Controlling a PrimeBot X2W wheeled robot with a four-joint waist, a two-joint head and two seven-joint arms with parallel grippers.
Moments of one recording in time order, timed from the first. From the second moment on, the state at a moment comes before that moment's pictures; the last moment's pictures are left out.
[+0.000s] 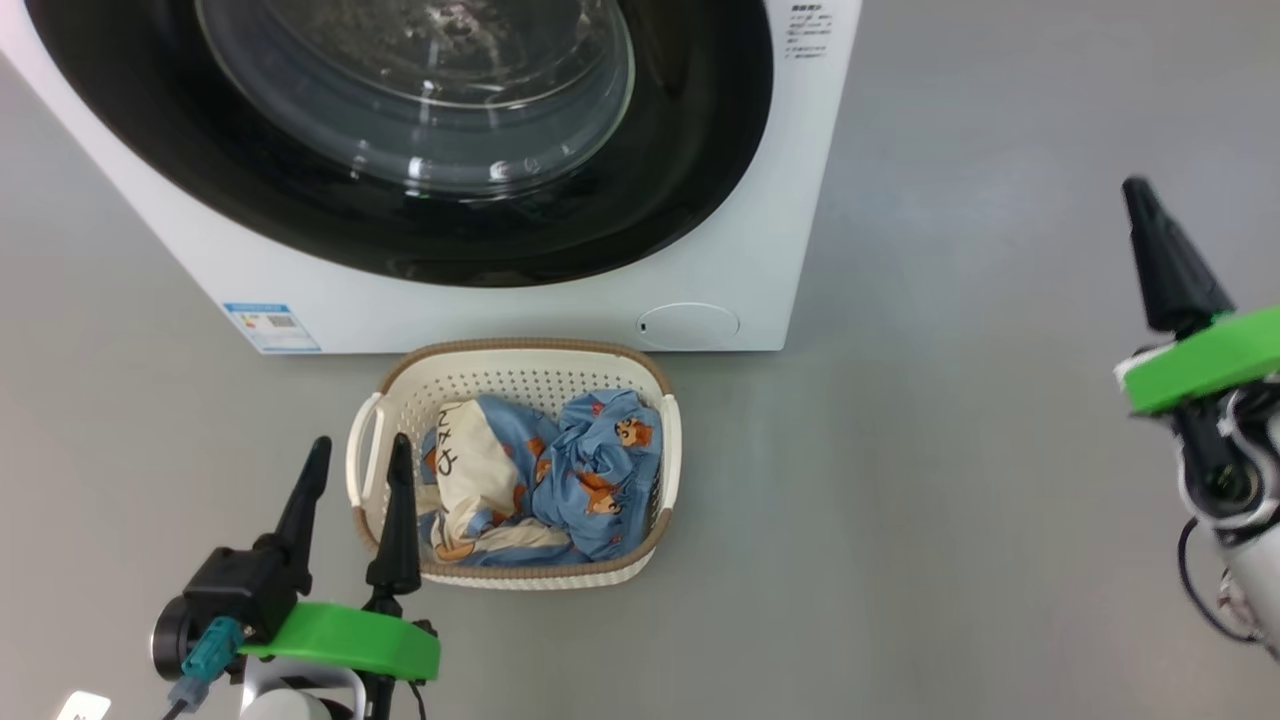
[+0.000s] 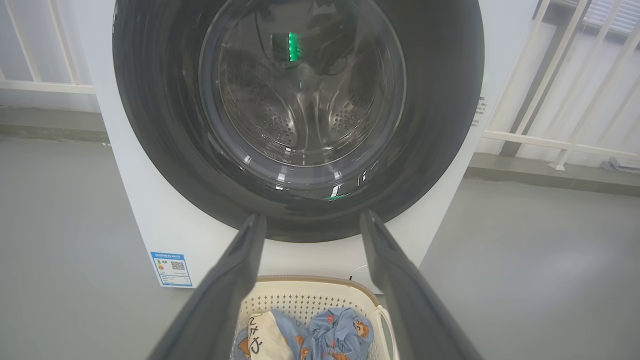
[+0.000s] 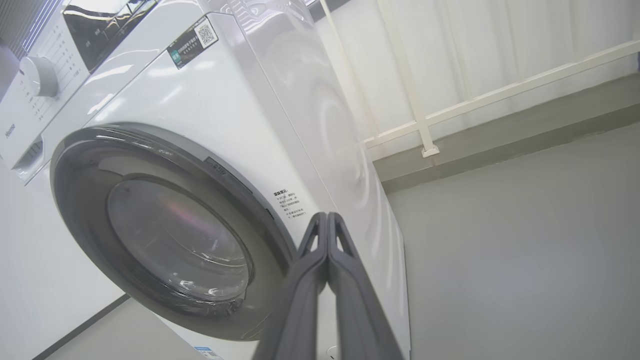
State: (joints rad) left arm -0.23 0.04 -0.10 0.32 -0.27 -0.08 -0.25; right arm -0.56 -0.45 0.33 0.42 1.03 0.13 -0.22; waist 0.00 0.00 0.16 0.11
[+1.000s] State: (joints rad) left arm -0.29 0.04 -0.20 0.19 -0.34 -0.05 -0.26; right arm -1.03 -0.54 0.35 0.52 1.64 0.13 0.22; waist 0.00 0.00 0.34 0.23
